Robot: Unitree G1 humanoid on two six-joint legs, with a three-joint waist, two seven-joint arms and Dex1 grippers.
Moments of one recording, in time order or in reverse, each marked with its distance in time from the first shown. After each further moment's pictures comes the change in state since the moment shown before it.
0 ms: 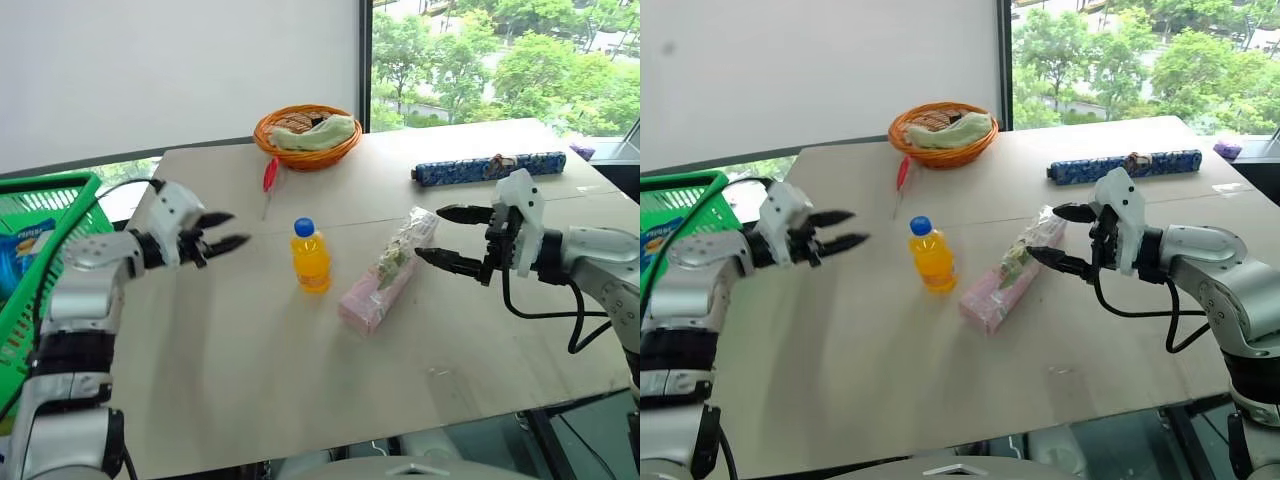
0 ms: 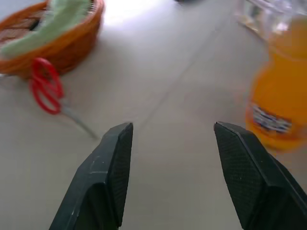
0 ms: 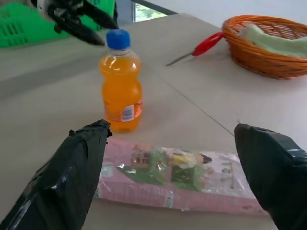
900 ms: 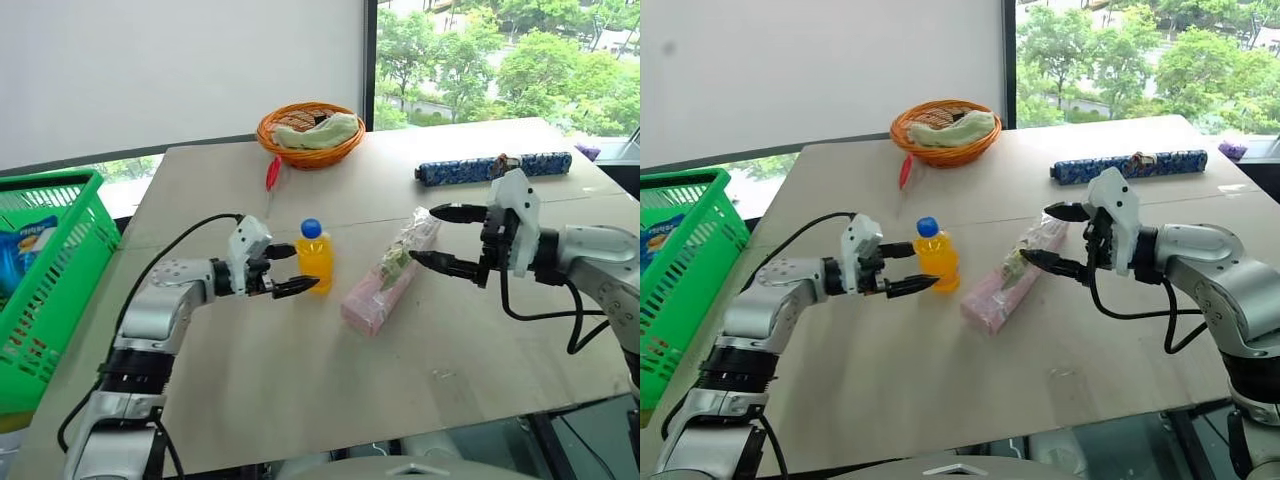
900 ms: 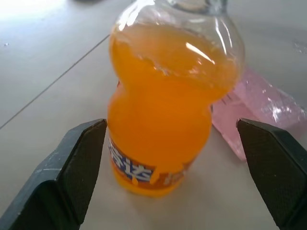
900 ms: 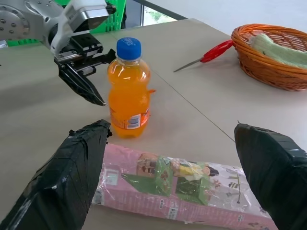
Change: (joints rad) left arm -0.046 -0.221 -0.116 -0.115 -0.054 0.237 0.077; right arm -0.009 0.007 0.035 -0.010 -0.021 -0.030 -0.012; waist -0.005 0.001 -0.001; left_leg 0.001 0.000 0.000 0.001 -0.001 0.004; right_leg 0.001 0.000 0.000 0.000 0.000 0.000
